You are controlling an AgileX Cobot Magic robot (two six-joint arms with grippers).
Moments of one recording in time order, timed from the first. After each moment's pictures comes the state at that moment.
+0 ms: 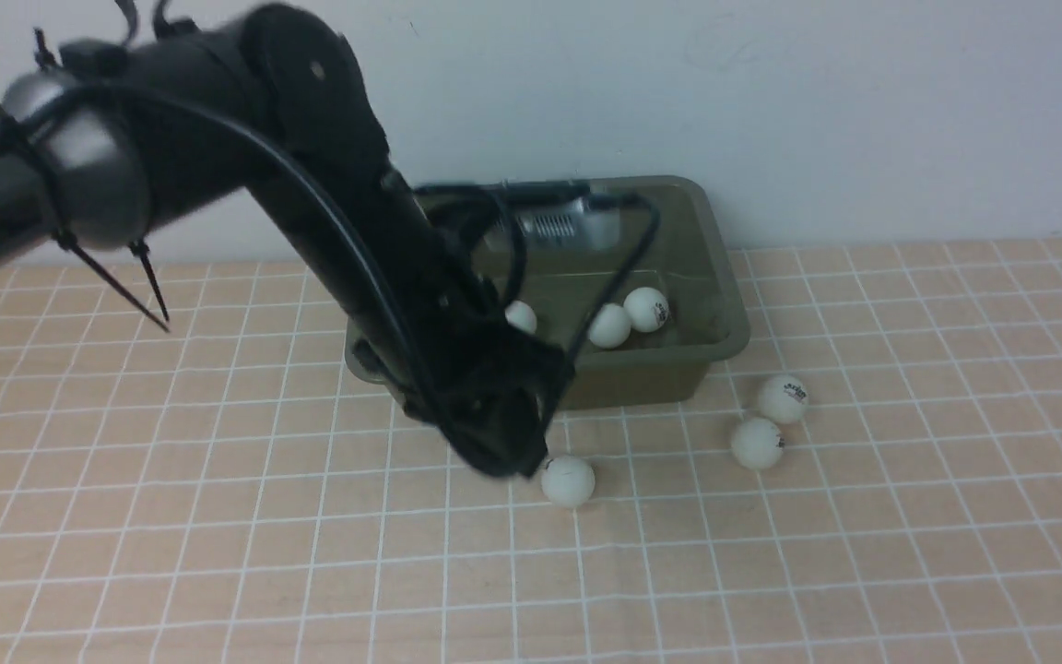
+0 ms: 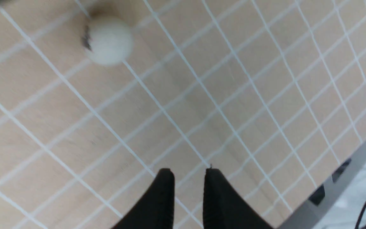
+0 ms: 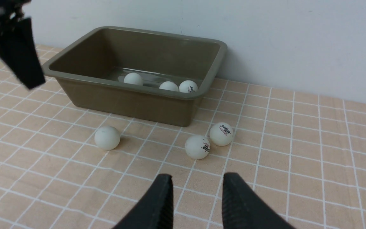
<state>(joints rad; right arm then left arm) -0.05 0.08 -0.40 0.55 0.86 -0.50 -0.46 1.80 -1.45 -0.52 1.22 0.28</state>
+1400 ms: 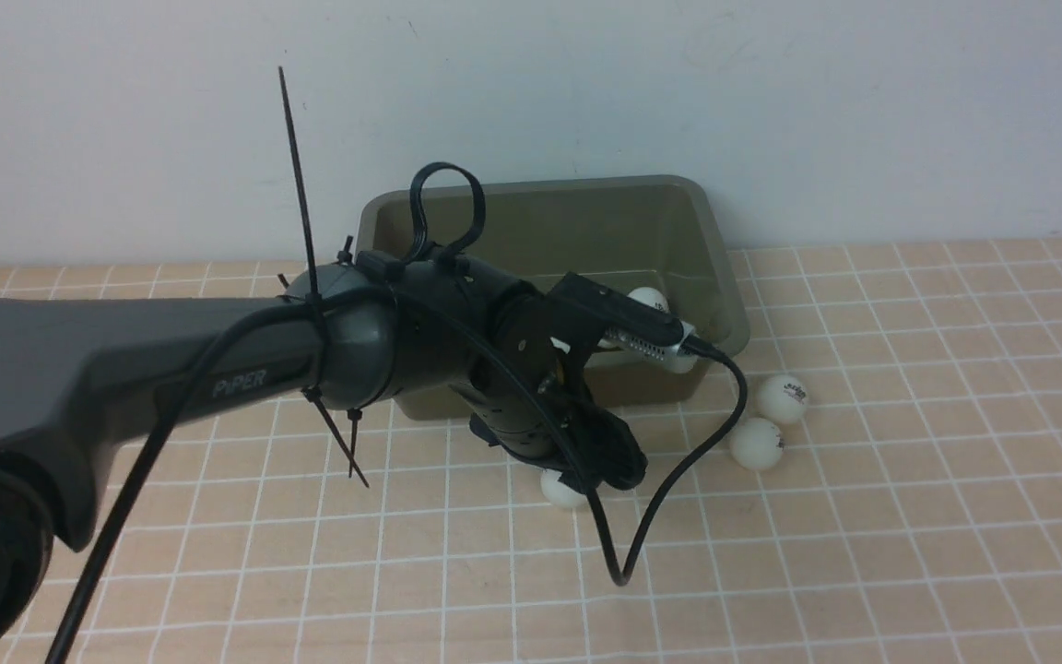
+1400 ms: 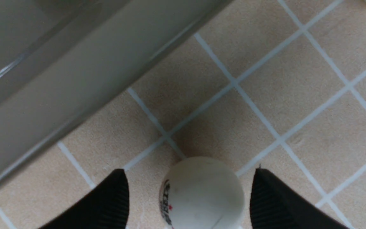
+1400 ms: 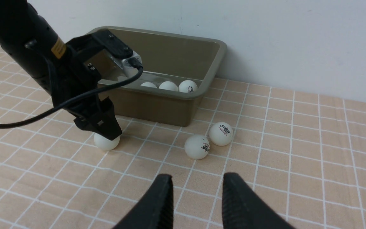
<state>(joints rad) -0.05 0.08 -0.40 0.55 0.86 -0.50 -0.63 2.02 -1.37 -0.04 0.54 -0.03</state>
